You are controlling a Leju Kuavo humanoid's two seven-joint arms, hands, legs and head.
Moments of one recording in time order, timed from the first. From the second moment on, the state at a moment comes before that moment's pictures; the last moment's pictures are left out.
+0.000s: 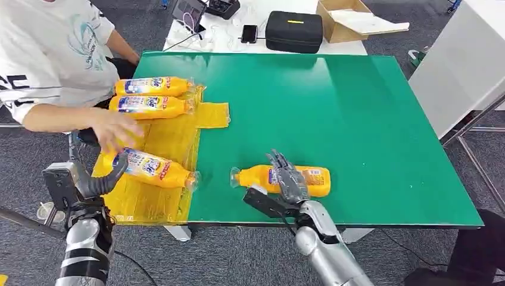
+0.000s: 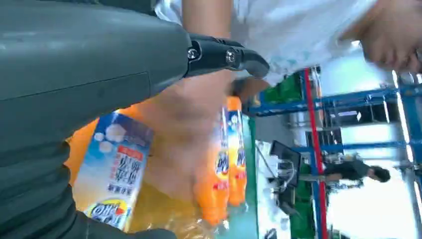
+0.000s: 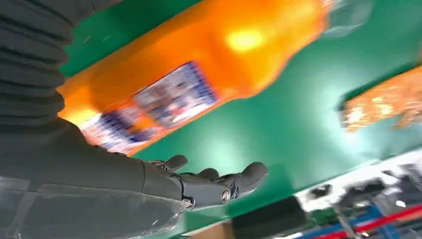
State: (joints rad) left arm -0.25 -0.14 0.13 -1.08 -0.18 0.11 -0.70; right arm -0.26 0.01 0.44 -1.11 0.84 -0.24 -0.07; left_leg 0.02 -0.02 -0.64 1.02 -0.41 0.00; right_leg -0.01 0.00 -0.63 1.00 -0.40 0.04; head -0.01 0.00
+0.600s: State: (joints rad) left arm -0.25 -0.15 0.13 -1.02 -0.20 0.09 -0.70; right arm -0.34 -0.11 0.38 -1.05 0.82 -0.08 0.00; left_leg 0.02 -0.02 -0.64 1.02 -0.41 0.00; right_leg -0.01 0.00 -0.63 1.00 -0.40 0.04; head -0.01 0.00
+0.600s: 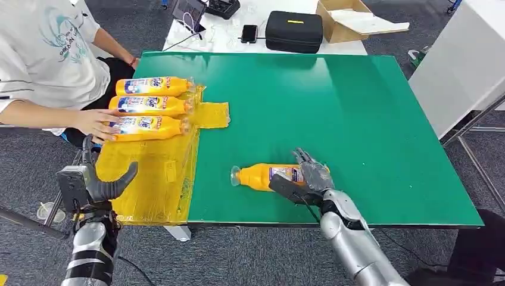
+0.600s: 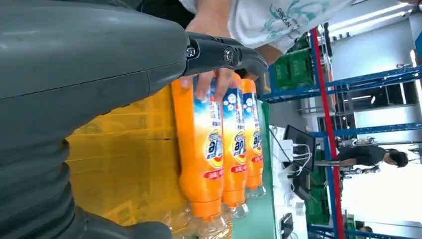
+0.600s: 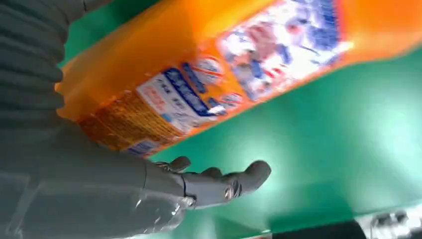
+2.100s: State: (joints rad) left arm -0.33 -0.18 0.11 -0.85 -0.09 -0.05 -0.64; right arm -0.43 -0.15 0.50 -0.92 0.56 -0.24 -0.24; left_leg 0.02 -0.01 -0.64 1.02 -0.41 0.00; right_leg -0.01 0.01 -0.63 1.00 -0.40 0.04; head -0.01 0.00
